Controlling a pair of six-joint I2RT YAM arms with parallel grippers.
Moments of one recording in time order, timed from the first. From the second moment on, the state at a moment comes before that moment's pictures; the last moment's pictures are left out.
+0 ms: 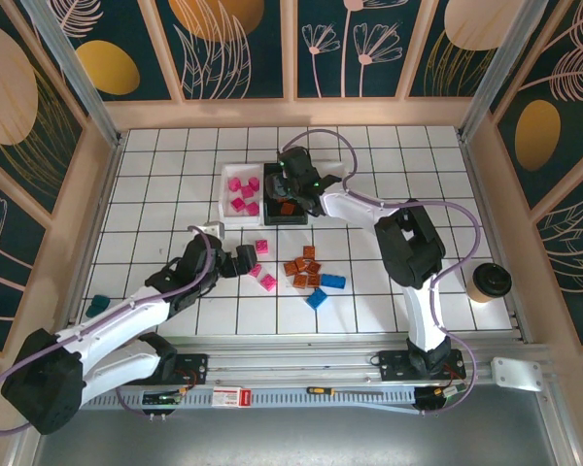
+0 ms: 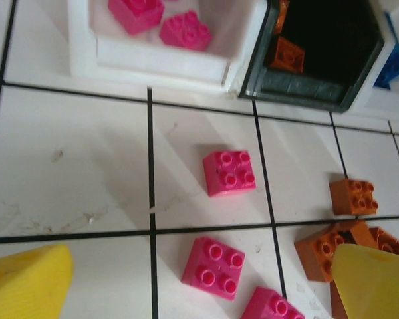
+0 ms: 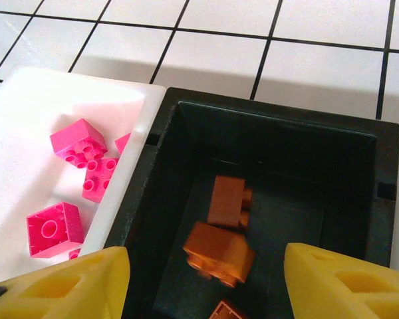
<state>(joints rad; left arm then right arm) -0.63 1.01 0.47 -0.13 -0.14 -0.66 0.68 2.07 1.56 -0.19 0.13 0.33</state>
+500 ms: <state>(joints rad) -0.68 1.17 0.52 -0.15 -0.13 -0.61 0.68 1.59 1.06 -0.02 0.10 0.42</state>
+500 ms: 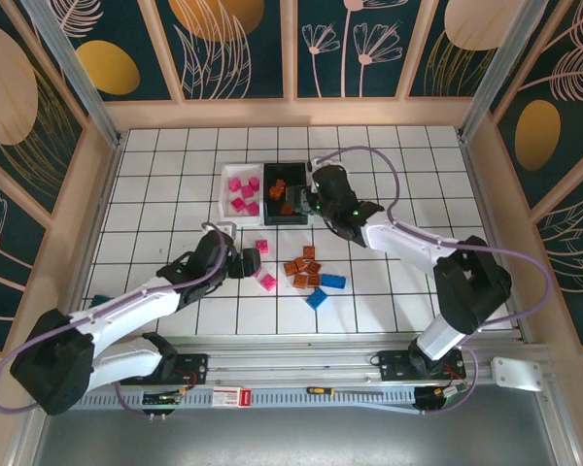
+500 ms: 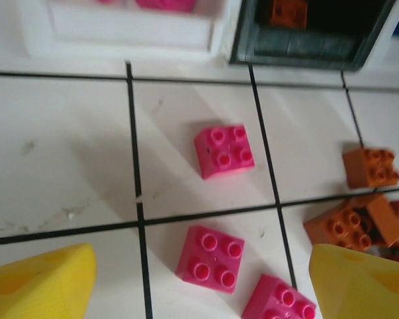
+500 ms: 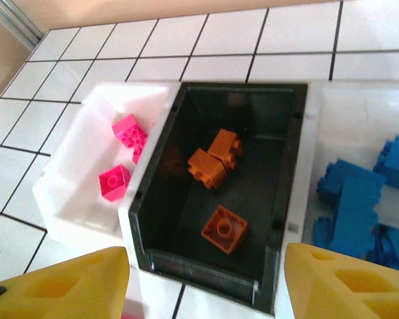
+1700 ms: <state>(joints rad) -0.72 1.64 0.77 0.00 -0.33 -0.50 0.68 1.29 0.81 0.00 0.14 0.47</state>
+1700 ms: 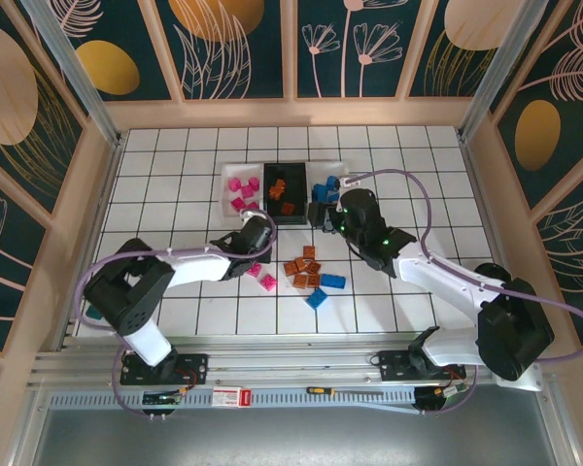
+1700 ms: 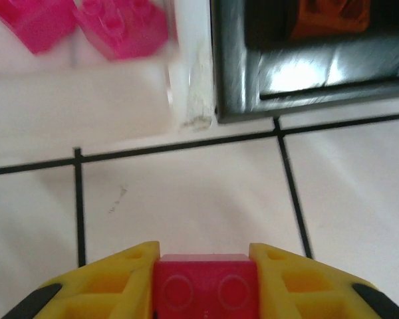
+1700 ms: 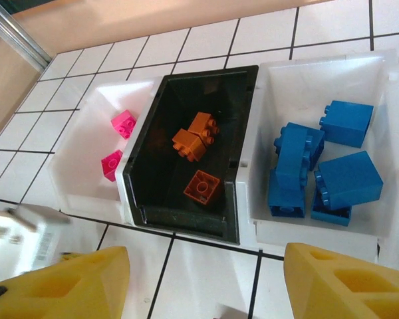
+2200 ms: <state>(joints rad) -0.51 1.66 1.02 -0.01 -0.34 -0.50 0.68 1.27 0.75 -0.01 0.14 0.49</state>
